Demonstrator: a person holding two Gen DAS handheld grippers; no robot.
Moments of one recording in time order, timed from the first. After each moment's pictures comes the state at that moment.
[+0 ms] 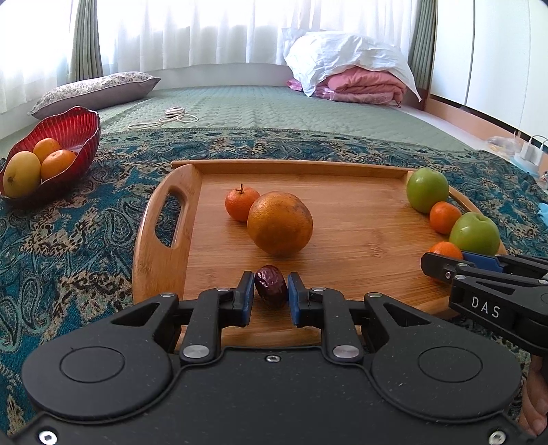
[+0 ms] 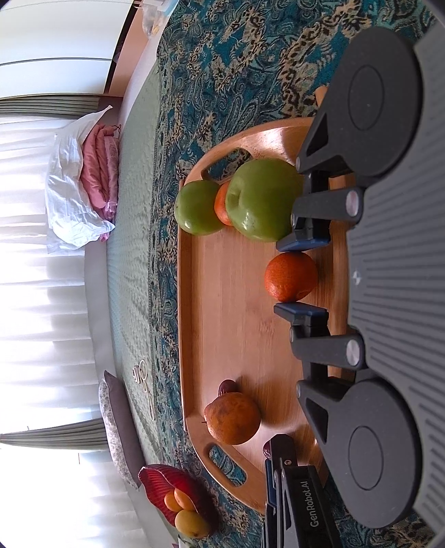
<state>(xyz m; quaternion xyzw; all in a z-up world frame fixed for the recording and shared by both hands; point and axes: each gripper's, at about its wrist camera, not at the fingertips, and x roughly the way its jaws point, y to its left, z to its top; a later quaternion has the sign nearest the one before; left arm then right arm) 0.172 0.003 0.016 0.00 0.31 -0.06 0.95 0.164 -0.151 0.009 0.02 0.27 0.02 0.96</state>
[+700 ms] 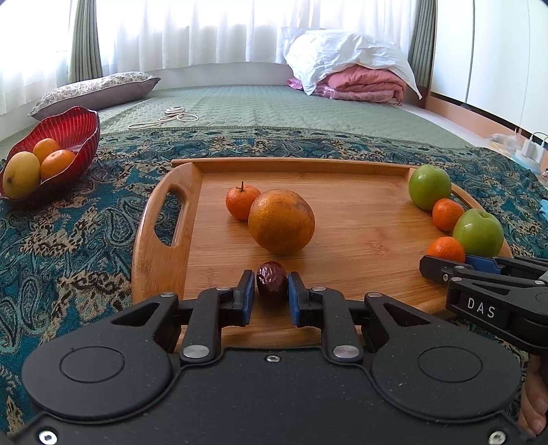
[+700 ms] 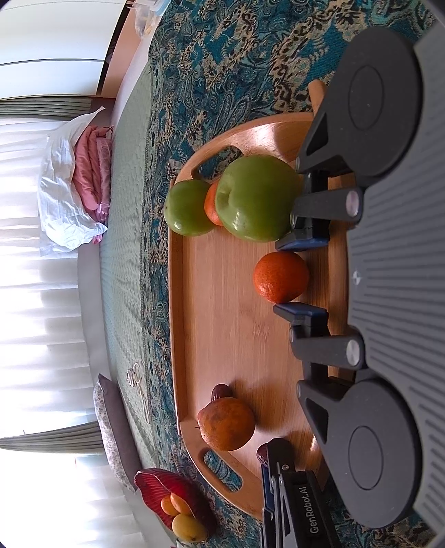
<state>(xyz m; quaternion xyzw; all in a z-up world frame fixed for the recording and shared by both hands) 0.174 0.003 0.013 0.00 0.31 -0.06 0.95 0.169 -0.151 0.003 0.02 0.28 0.02 0.96</state>
